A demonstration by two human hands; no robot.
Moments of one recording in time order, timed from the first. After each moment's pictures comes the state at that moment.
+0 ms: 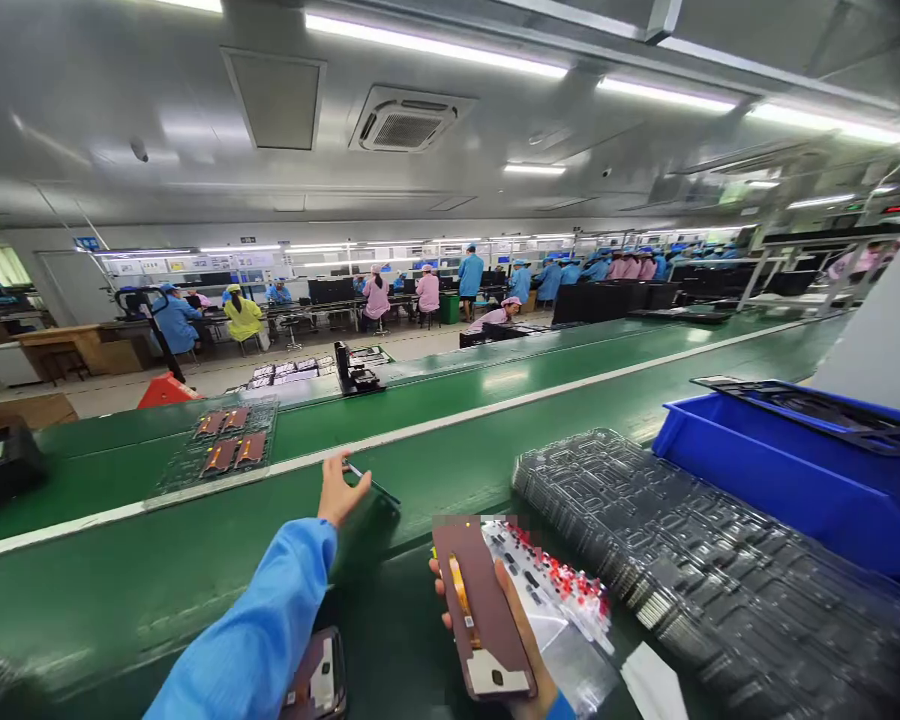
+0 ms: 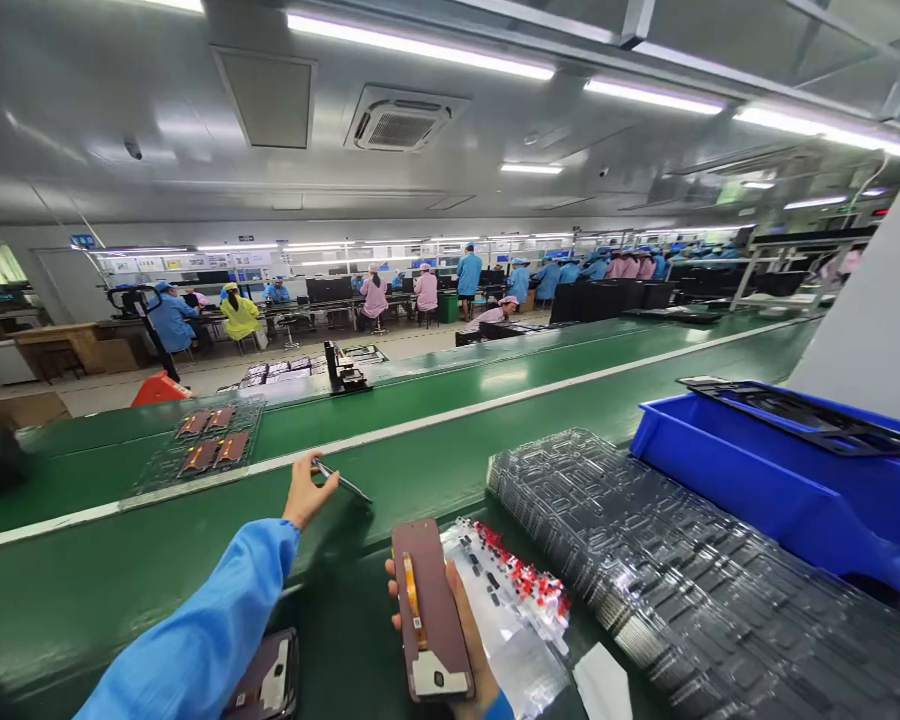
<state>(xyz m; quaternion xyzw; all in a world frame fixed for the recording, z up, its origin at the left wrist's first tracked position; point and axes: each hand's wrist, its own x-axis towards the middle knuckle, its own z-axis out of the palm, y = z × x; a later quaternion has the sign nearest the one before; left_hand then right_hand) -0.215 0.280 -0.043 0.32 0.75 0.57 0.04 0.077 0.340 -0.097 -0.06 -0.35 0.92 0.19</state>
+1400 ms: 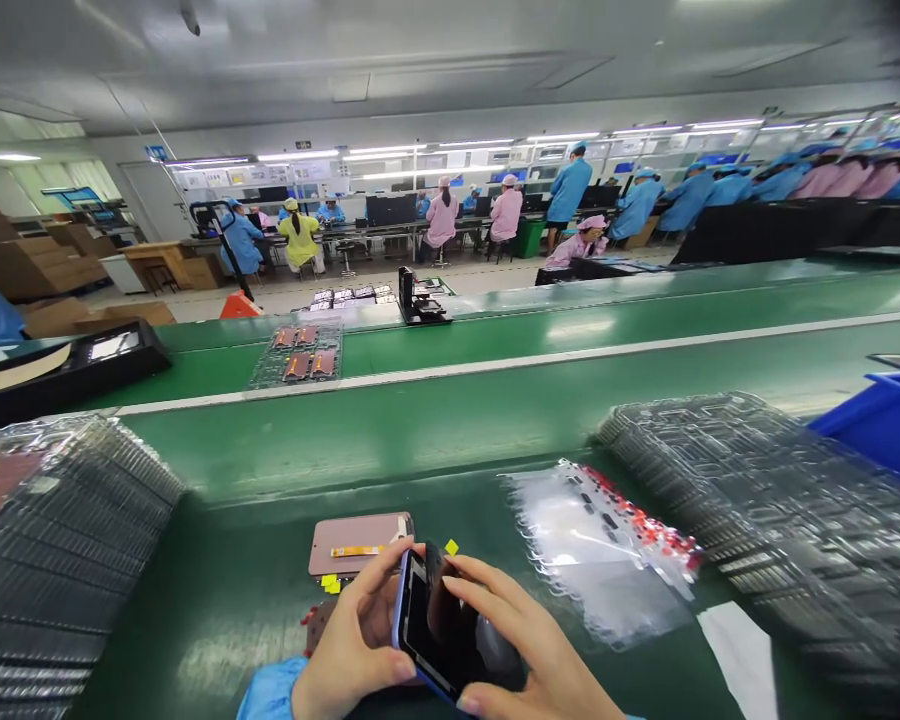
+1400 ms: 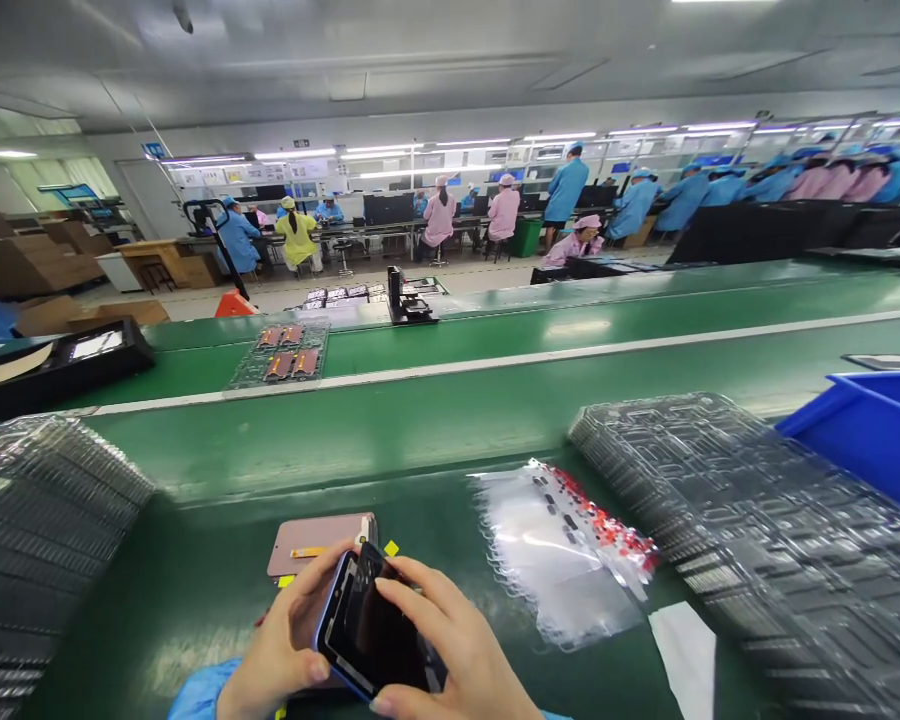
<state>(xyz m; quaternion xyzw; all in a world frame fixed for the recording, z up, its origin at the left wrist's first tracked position) -0.013 0.050 -0.035 0.28 0.44 0.76 0.40 0.122 0.235 -0.034 0.06 -0.86 0.45 0.24</state>
